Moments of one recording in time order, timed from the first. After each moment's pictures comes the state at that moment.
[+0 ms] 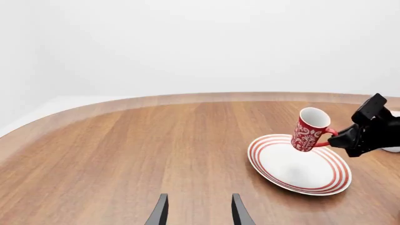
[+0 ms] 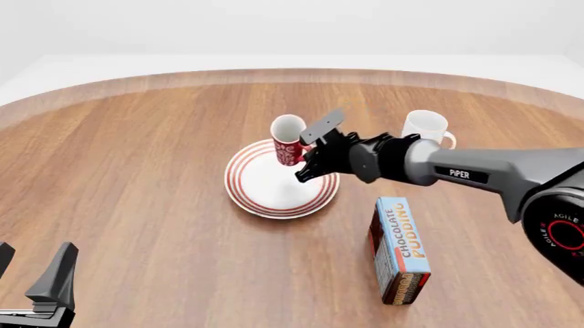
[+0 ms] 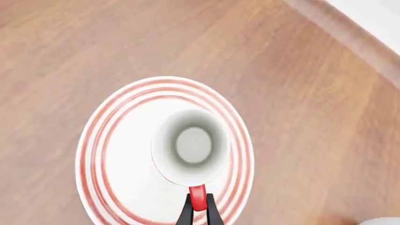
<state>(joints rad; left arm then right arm) 0.00 0.00 0.00 0.00 0.00 0.50 1.98 -1.32 0.06 -0.26</state>
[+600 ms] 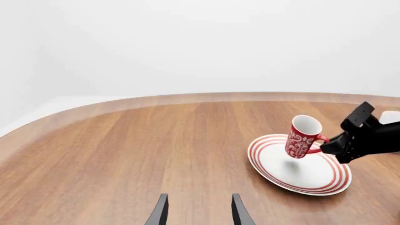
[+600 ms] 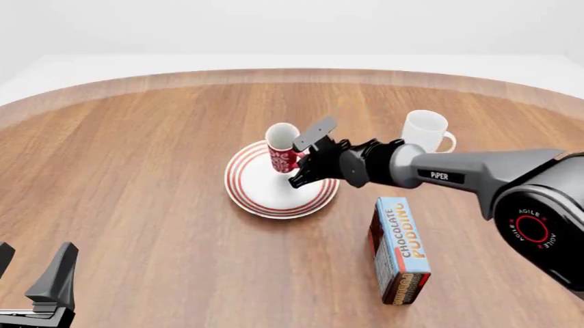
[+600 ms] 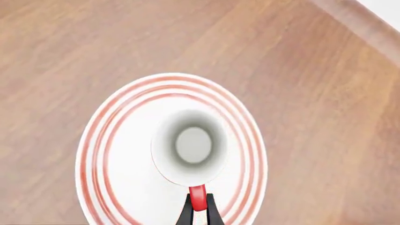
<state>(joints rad) 0.00 0.00 0.00 0.00 0.00 0.51 2.05 -1.36 0.06 -0.25</state>
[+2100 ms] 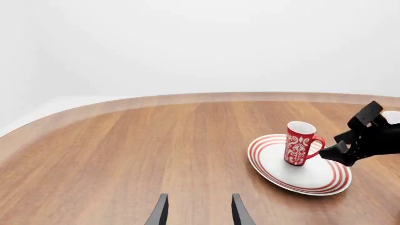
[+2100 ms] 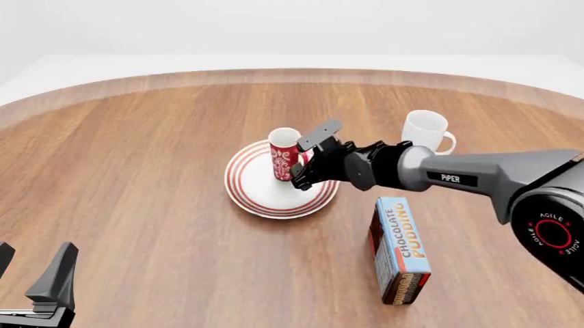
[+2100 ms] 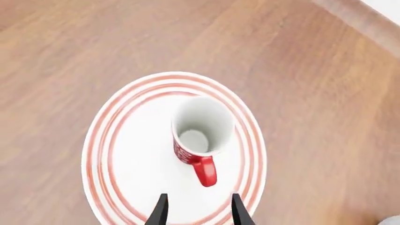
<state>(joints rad) 0.00 0.00 0.00 0.00 0.00 0.51 2.00 -1.30 0.03 -0.21</state>
